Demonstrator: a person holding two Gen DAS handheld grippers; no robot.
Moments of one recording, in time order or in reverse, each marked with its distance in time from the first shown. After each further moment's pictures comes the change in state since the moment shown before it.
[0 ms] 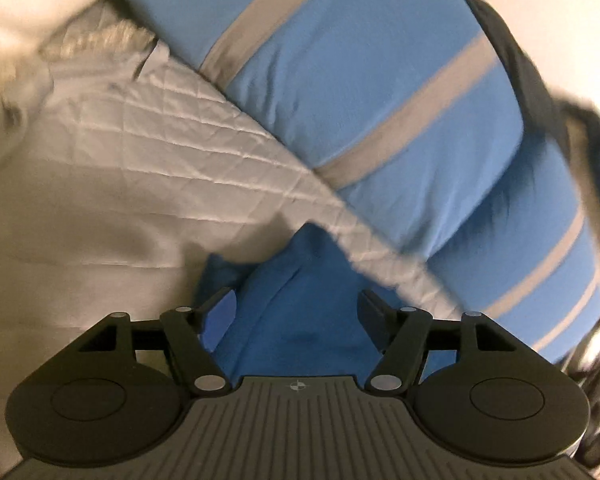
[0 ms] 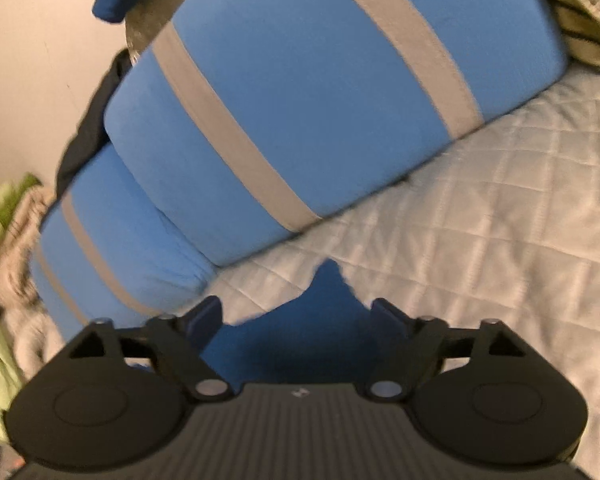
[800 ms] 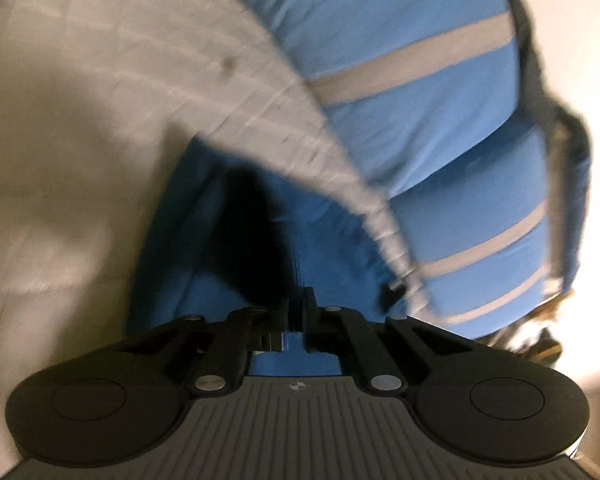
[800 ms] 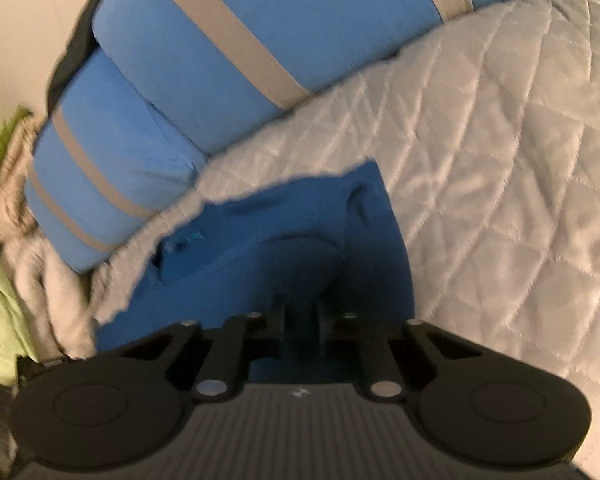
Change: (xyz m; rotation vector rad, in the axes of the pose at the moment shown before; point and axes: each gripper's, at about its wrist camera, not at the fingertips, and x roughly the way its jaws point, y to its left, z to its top) left arm 0.016 0.035 -0.013 -0.276 0.208 -0.271; right arm 0.002 -0.010 -0.045 0.044 0.247 0.049
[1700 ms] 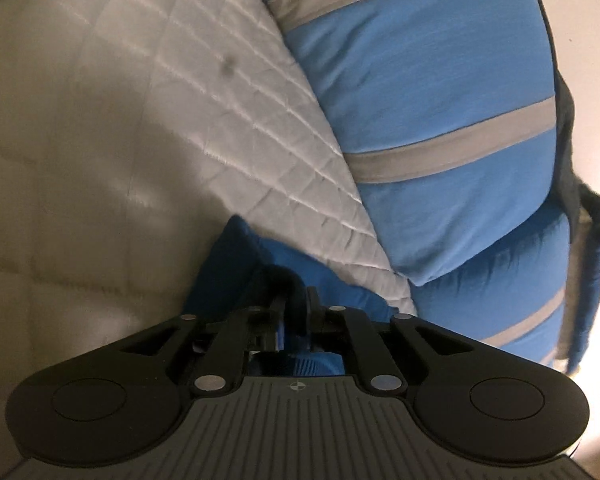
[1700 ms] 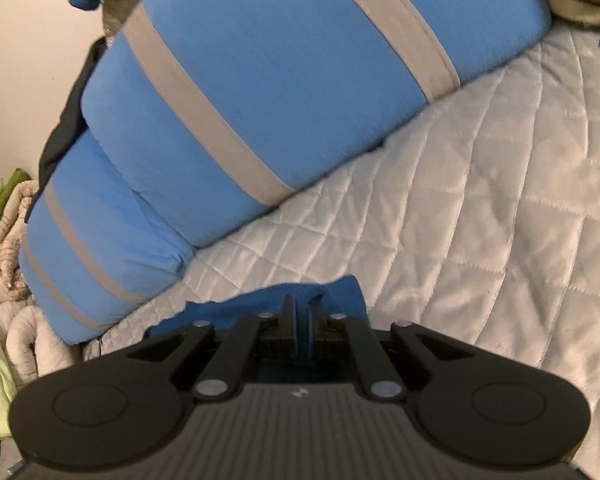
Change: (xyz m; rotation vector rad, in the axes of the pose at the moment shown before) left arm 0.036 0.039 0.011 -0.116 -0.177 0.013; right arm 0.014 -0.017 0.029 0.027 -0.208 -0.030
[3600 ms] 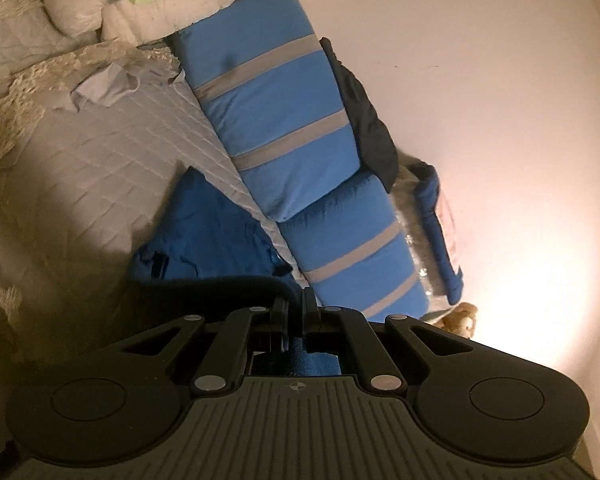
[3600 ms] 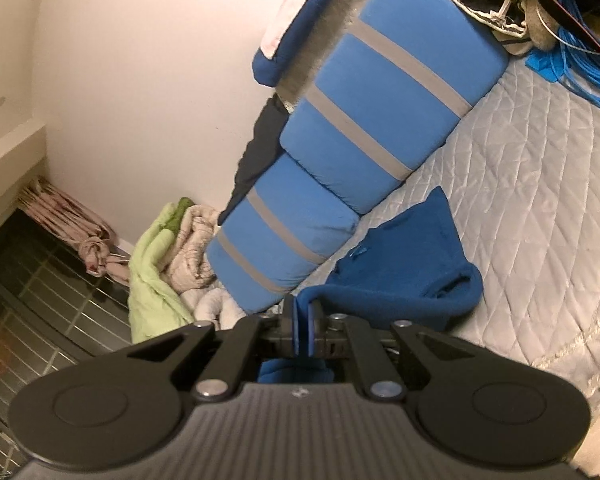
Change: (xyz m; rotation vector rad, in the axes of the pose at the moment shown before) left arm -0.332 -0.053 -0.162 0.136 -0.138 -0.198; right arm -0.381 0.050 -0.147 0.082 -0.101 0.356
